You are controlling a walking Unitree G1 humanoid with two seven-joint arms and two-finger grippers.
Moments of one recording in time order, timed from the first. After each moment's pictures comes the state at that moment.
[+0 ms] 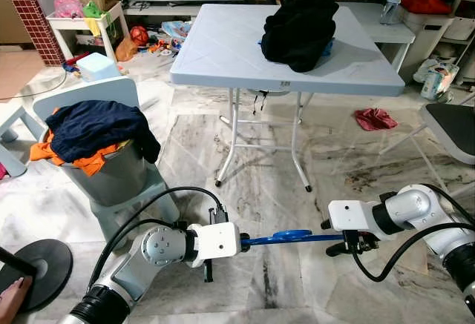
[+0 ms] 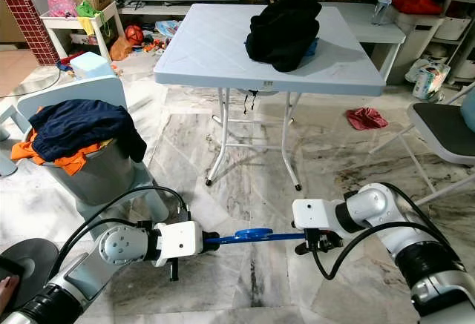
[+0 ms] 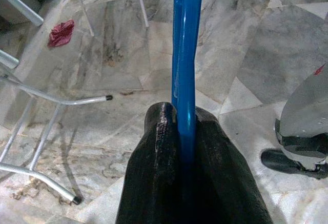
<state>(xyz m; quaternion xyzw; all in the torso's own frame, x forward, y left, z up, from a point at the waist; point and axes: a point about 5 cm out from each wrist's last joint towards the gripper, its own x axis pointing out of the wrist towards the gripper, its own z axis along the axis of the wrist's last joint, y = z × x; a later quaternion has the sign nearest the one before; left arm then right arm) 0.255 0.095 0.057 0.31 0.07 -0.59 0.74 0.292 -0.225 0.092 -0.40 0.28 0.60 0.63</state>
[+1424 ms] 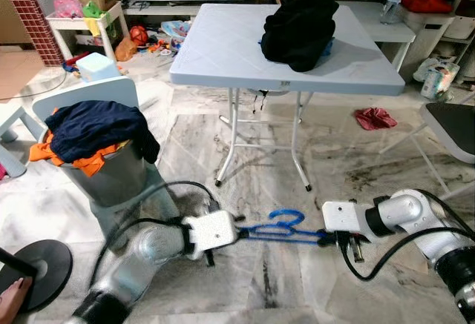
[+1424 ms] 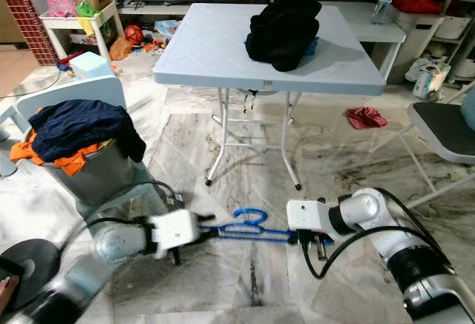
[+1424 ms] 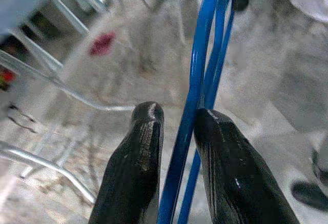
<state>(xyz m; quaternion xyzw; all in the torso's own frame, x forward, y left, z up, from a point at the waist) 0.256 0.106 0.075 0.28 0.02 -0.53 0.80 0.295 -0.217 0.087 -0.40 0.27 0.58 0.66</state>
